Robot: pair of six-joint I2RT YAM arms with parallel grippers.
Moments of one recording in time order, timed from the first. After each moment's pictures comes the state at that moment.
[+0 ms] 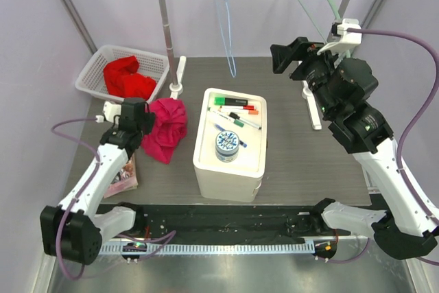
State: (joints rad) left arm -0.22 1.10 0.85 -0.43 -0.35 -1.33; right arm 0.59 1.10 1.55 -0.31 0.34 0.28
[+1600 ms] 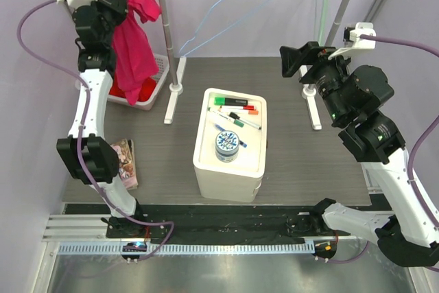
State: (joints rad) left arm 0.06 1.75 1.84 0.13 0.05 -0.76; right arm 0.59 1.04 1.55 -0.33 0.36 0.22
